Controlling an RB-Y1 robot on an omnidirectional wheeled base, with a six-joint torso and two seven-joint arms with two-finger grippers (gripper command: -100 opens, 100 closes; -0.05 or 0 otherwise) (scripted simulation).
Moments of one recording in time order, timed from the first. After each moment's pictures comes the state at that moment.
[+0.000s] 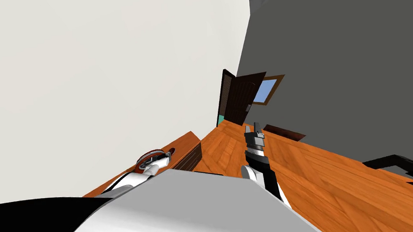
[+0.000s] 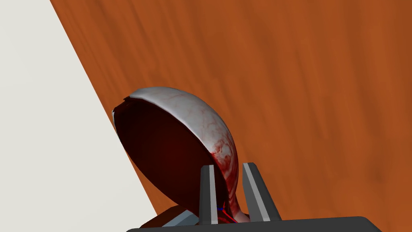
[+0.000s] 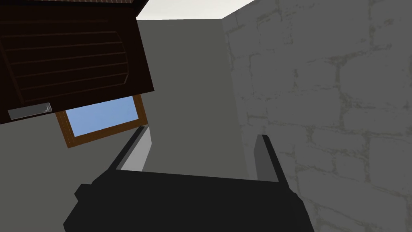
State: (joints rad) left arm -0.20 0.46 0.03 -0.42 0.49 0.12 0.14; right arm 0.50 0.01 0.03 -2.25 -0.11 -0.48 0.16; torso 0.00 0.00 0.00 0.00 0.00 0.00
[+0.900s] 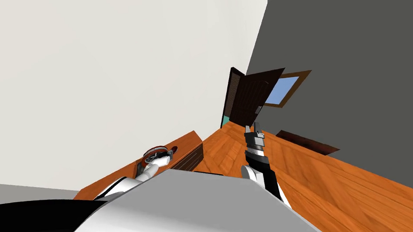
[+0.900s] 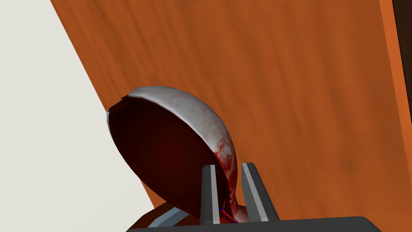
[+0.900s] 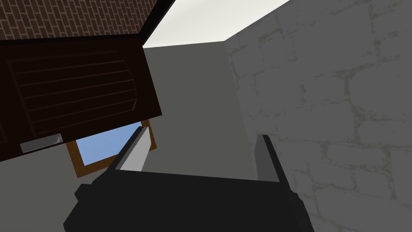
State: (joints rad) left arm -0.13 0.49 -0.06 -0.62 0.54 0.20 0.11; right arm 0.50 0.01 0.03 -2.25 -0.11 -0.48 0.16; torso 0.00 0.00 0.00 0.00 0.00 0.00
